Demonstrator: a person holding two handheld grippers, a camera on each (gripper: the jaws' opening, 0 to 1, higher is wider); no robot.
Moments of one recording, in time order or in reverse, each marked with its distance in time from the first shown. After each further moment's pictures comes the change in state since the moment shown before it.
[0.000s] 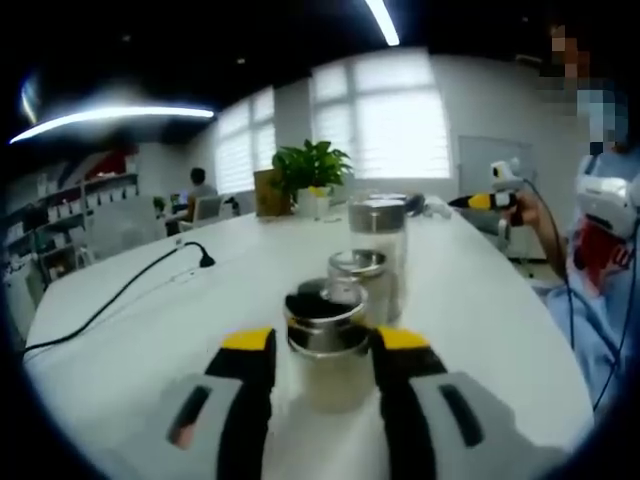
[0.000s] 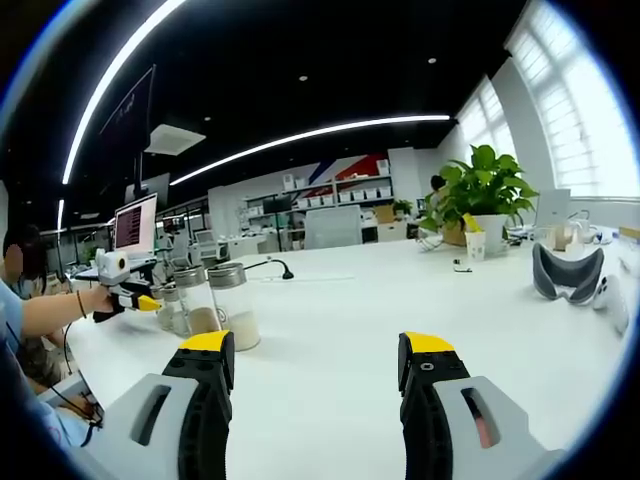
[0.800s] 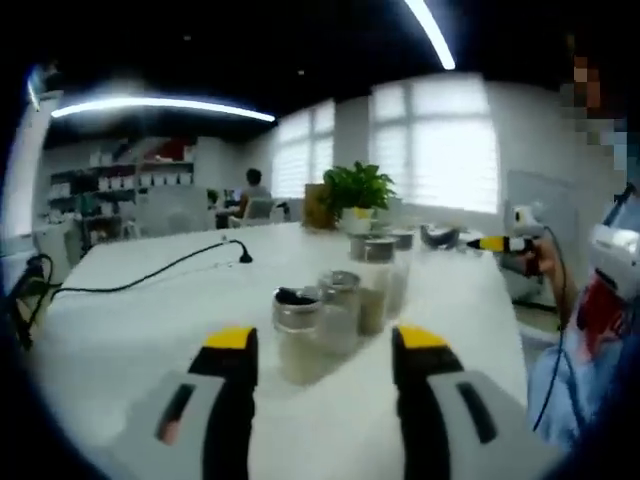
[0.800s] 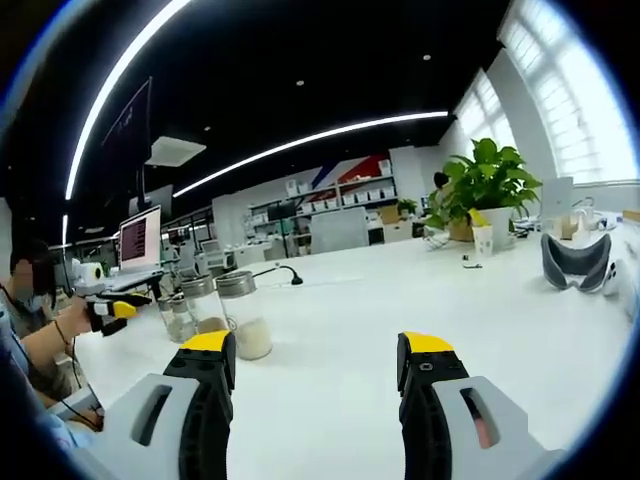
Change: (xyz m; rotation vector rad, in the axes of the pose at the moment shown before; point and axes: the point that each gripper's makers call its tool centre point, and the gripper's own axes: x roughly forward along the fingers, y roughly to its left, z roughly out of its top) left arm -0.067 -0.035 0.022 -0.162 -0.123 0.300; right arm 0.006 0.012 0.000 0.029 -0.010 0.034
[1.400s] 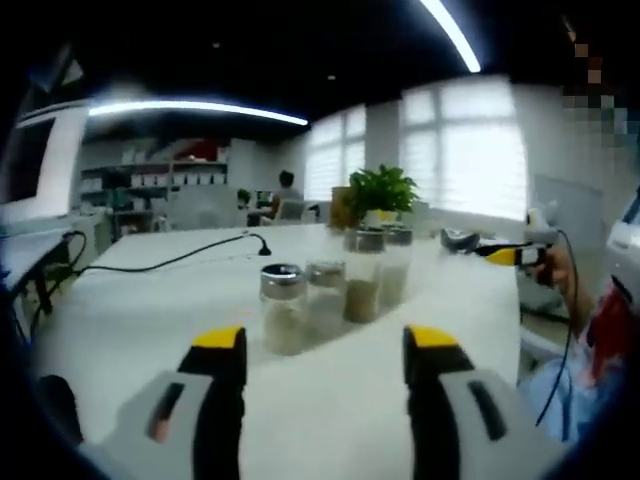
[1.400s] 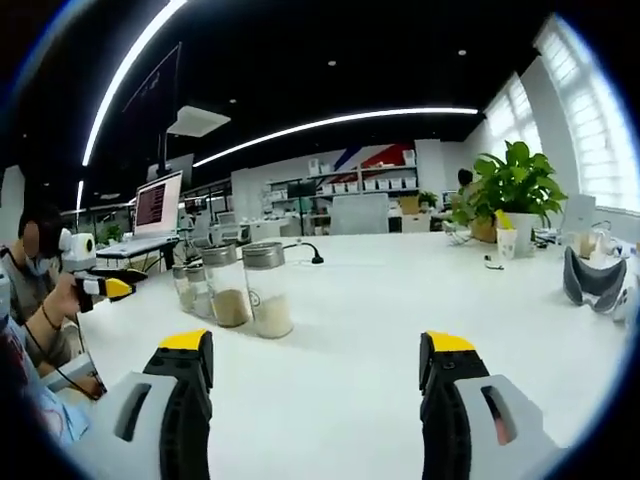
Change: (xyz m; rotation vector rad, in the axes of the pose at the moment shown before) left arm -0.019 -0.025 -0.023 -0.022 0.029 0.100; right arm 0.011 0.030 -0.014 -0.125 0.068 0.039
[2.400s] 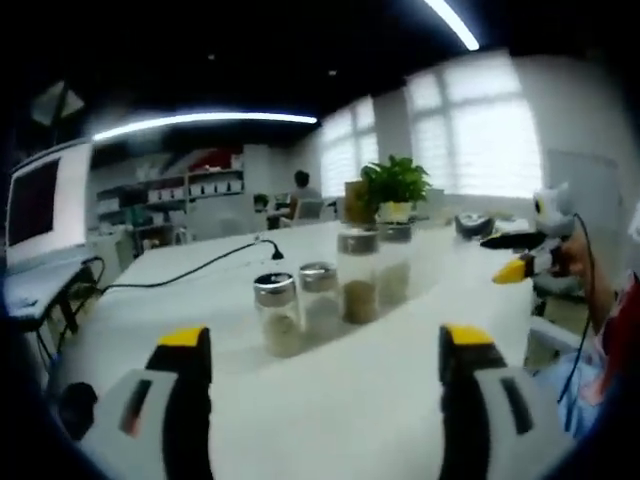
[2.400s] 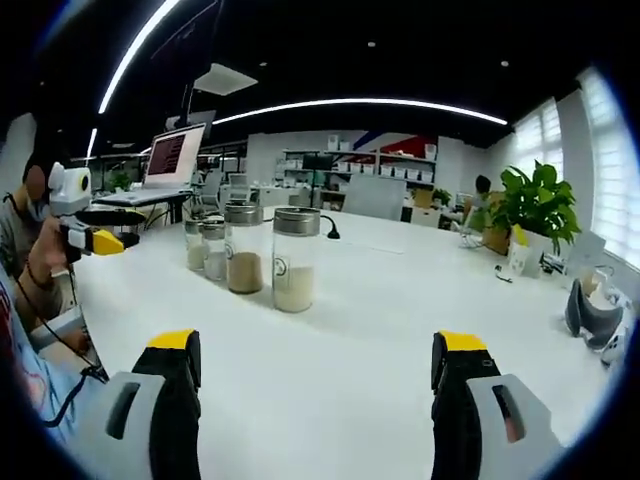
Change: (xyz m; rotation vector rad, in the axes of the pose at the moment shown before) left arm -0.014 -0.021 0.016 0.082 0.014 0.099; right arm 0.008 0.033 -0.019 -0.136 0.116 0.028
